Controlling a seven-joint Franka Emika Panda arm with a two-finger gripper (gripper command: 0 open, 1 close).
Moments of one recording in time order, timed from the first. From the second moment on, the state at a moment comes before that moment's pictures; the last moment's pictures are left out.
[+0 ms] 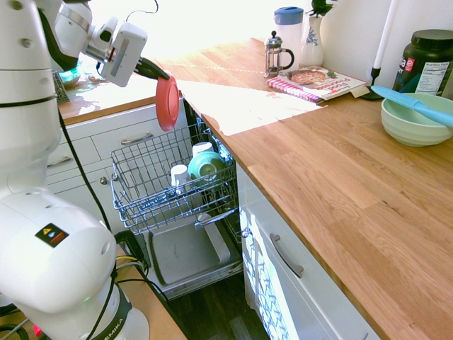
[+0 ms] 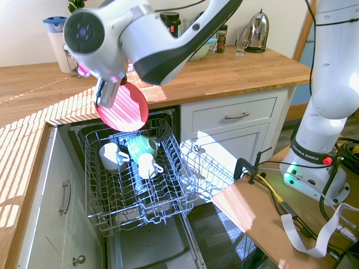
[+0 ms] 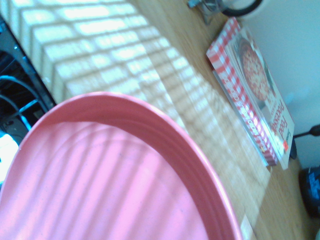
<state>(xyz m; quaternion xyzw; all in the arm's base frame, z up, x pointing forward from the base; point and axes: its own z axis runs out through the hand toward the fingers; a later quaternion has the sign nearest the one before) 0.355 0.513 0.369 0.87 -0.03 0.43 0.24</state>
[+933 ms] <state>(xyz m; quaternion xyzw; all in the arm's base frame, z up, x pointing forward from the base) 0.324 0.623 0.213 0.90 0.11 0.26 0.34</state>
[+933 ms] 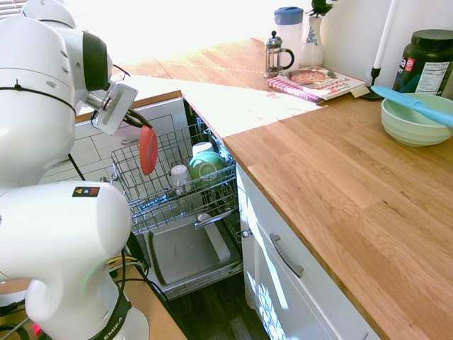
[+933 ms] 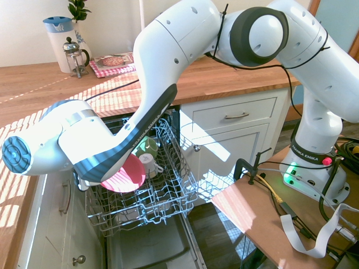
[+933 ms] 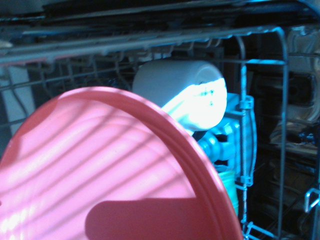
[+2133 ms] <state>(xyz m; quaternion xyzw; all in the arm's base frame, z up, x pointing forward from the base) 0.308 0.645 0.214 0.92 0.12 0.15 0.35</state>
